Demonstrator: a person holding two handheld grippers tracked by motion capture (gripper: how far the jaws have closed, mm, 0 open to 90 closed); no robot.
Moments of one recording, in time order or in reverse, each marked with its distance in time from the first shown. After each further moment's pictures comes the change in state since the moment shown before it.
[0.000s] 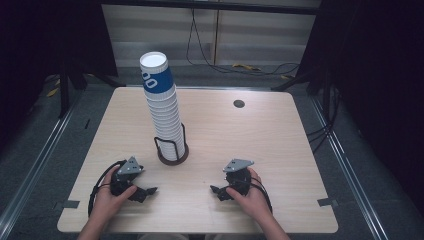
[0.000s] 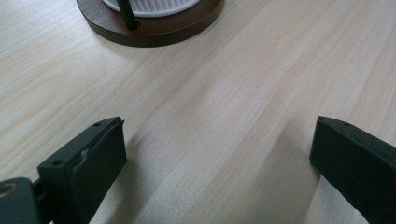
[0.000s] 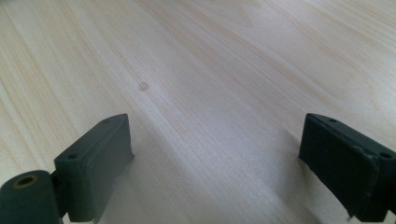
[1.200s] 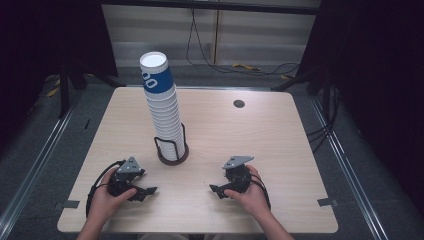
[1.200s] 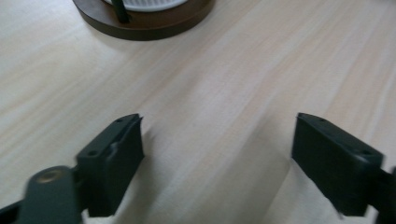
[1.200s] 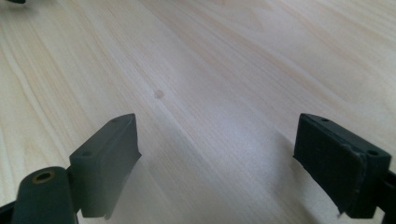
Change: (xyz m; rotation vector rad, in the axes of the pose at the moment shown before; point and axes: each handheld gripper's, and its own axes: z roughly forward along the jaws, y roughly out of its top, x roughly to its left) left arm -0.005 0.007 -0.009 0.042 -0.035 -0.066; right arm -0.001 0.013 -0.006 0.037 0.054 0.038
